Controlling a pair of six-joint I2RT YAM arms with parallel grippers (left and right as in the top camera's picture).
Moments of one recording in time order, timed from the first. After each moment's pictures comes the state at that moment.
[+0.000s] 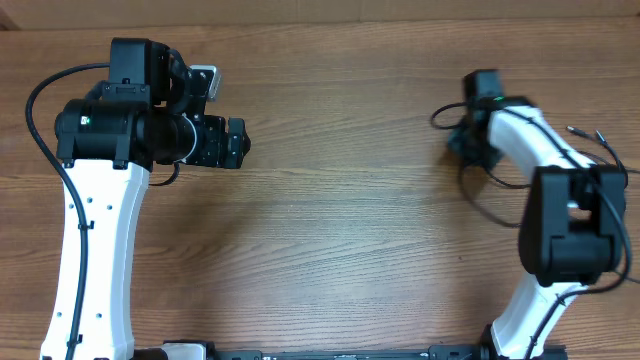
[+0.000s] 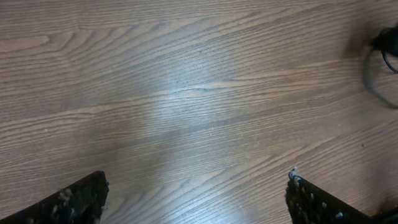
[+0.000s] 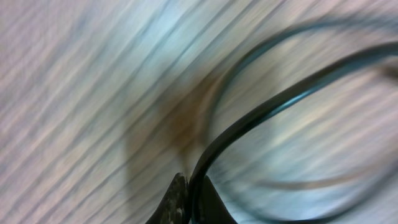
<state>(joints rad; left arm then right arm) -0.06 1.50 1.70 -1.34 0.26 0.03 -0.02 2.00 1.42 -0.79 0.19 0.67</state>
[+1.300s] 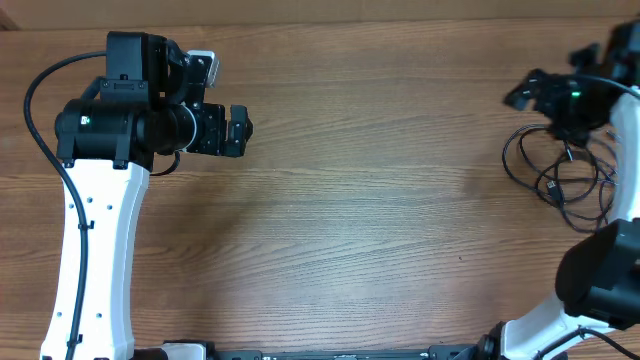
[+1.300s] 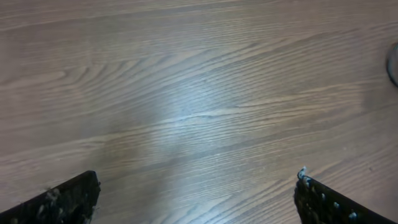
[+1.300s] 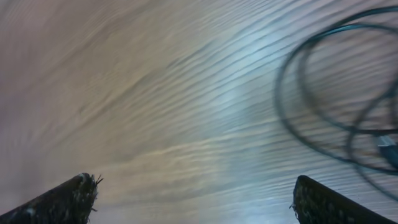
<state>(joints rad) -0.06 1.50 1.70 -1.24 0.24 0.02 -0.28 1.84 1.77 -1.21 -0.33 0.16</state>
